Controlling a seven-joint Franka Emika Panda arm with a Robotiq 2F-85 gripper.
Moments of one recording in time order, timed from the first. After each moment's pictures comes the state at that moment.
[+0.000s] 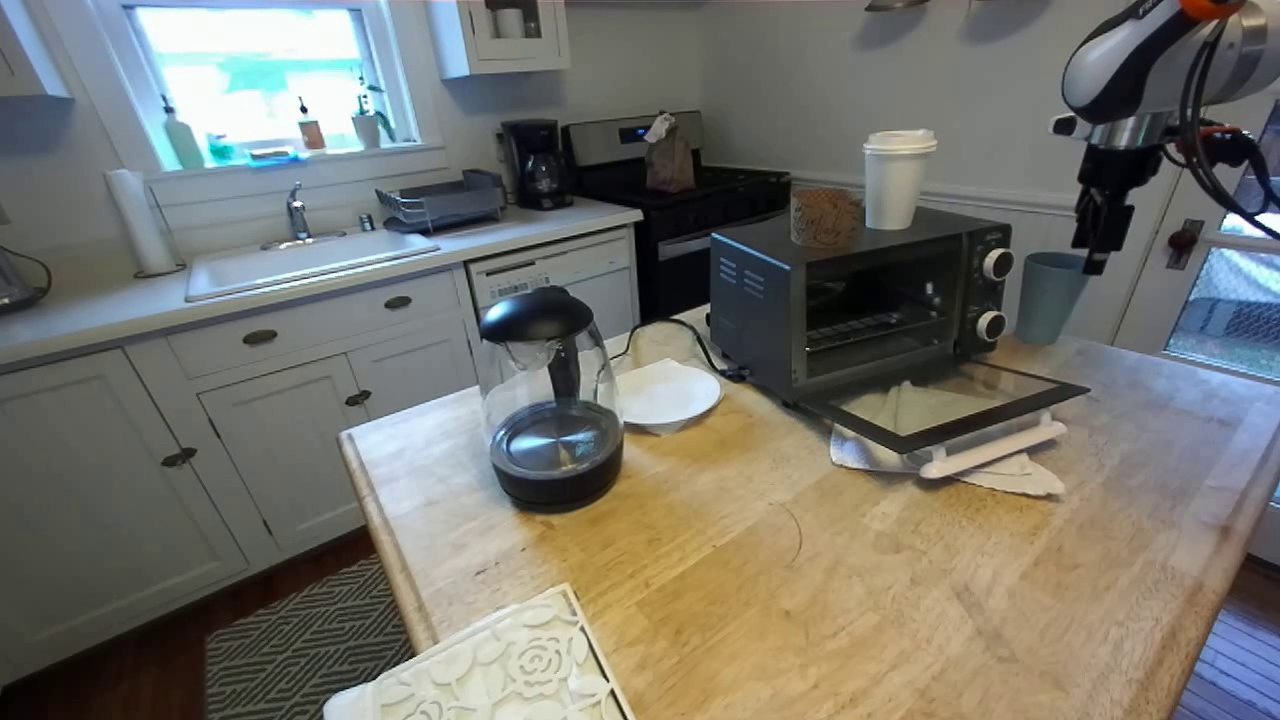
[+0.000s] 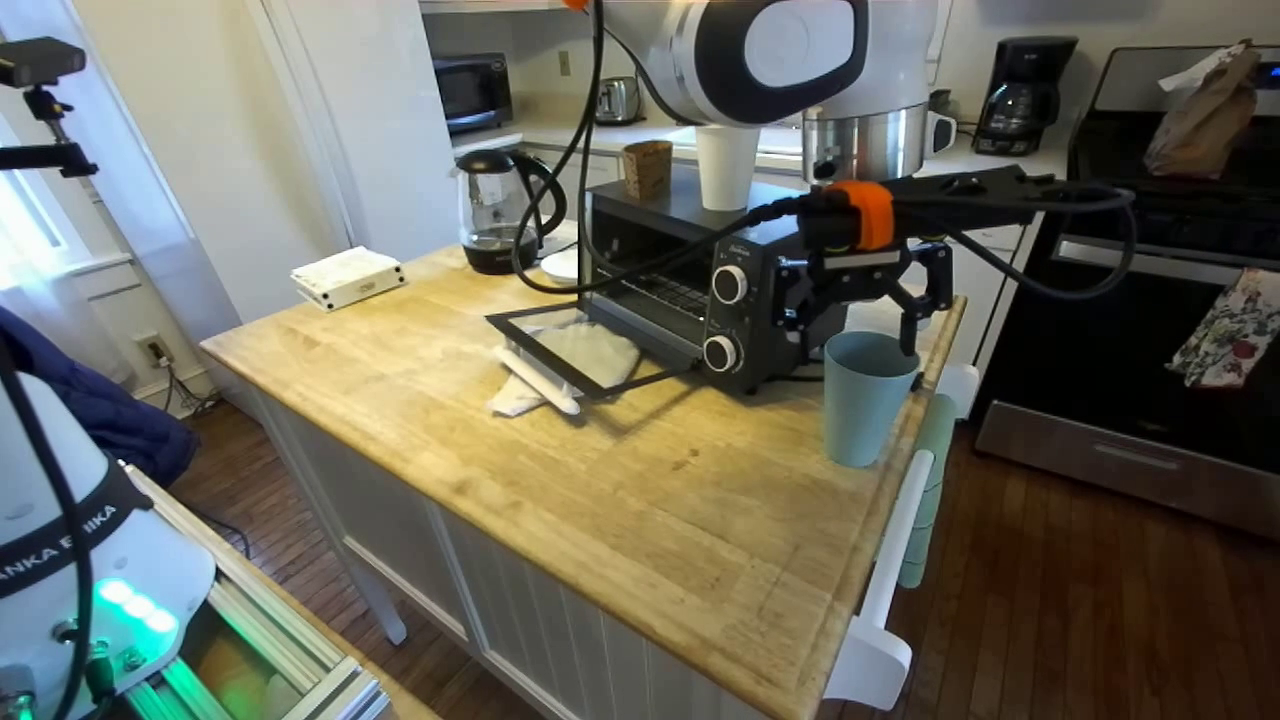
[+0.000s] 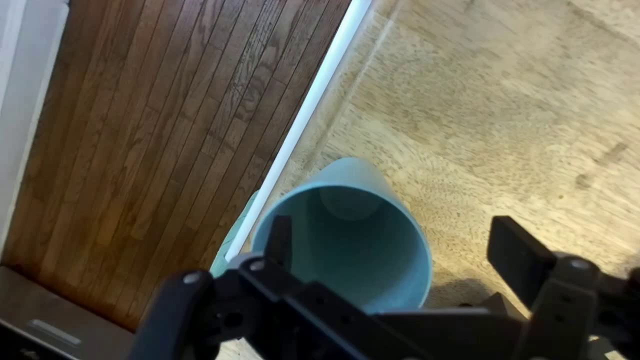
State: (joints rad) arm -0.55 0.49 -0.26 -1.74 0.02 2.35 -1.22
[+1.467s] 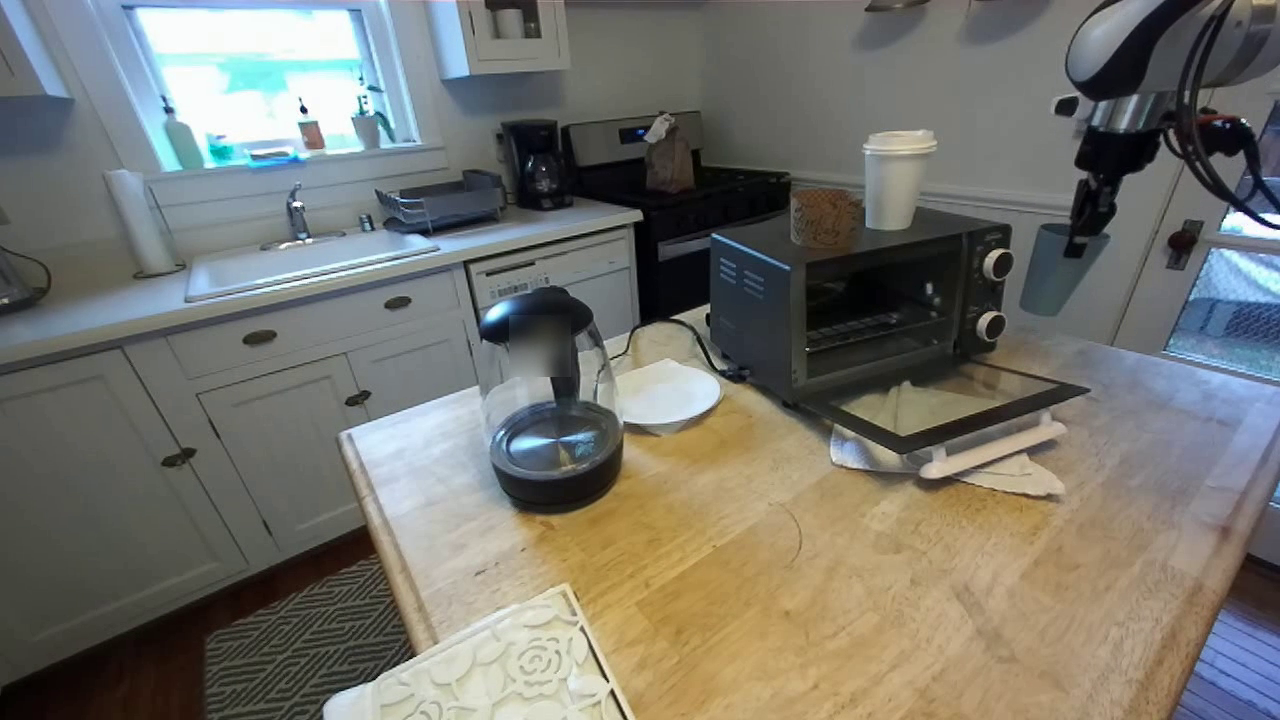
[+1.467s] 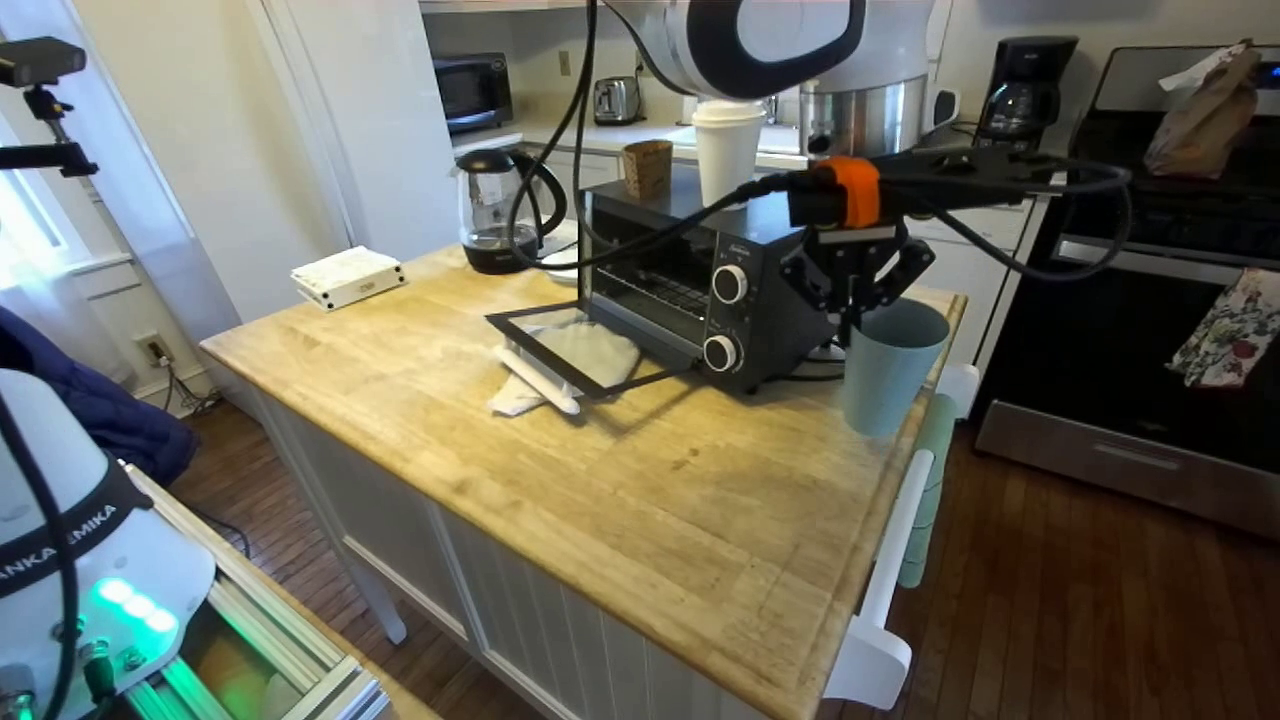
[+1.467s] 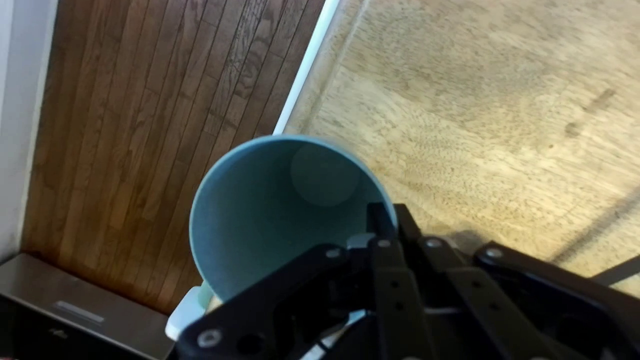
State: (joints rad) arm -0.59 0.45 -0.21 -1.75 0.06 2.34 -1.19
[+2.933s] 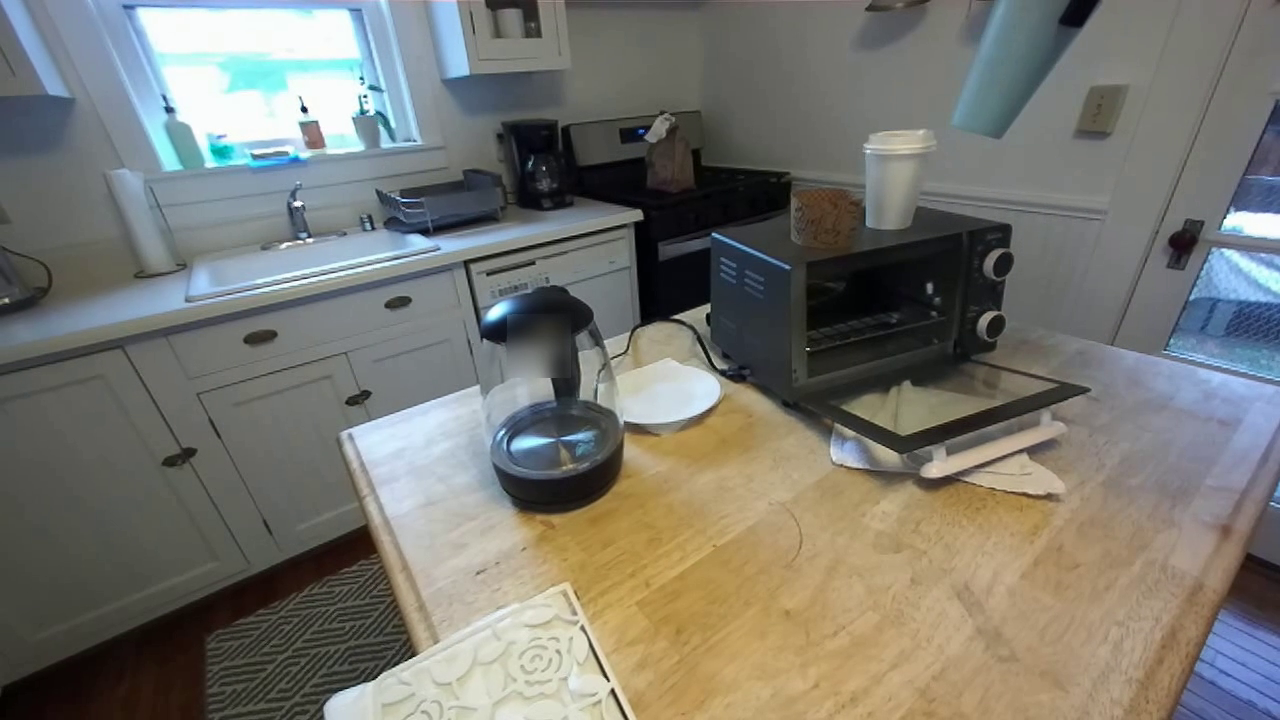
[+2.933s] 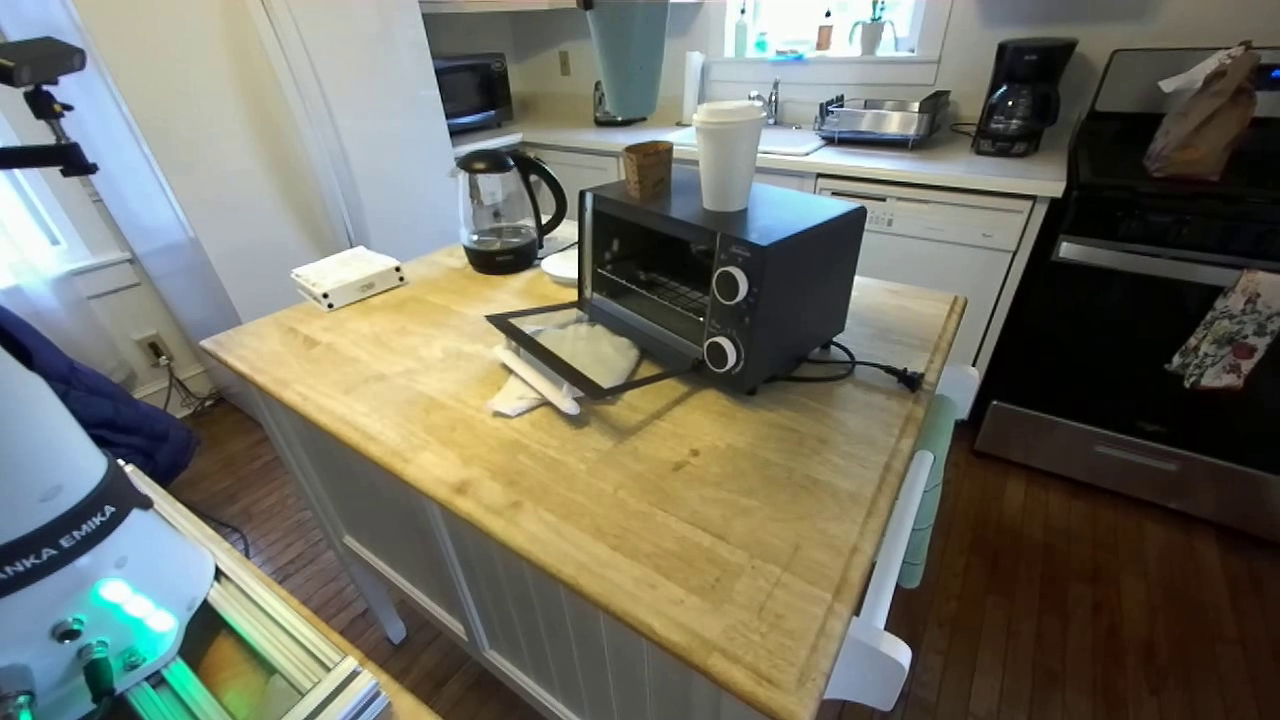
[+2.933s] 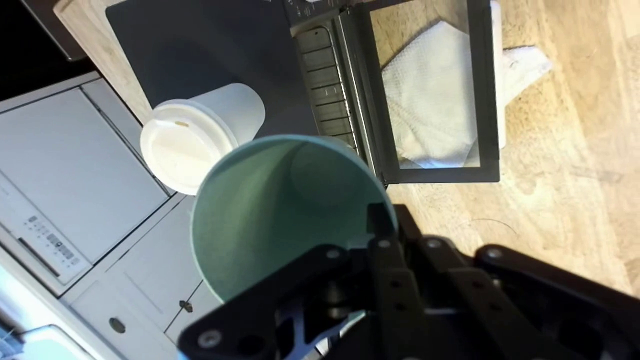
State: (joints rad) arm -0.23 -0.32 -0.20 -2.03 0.09 2.02 -1.45
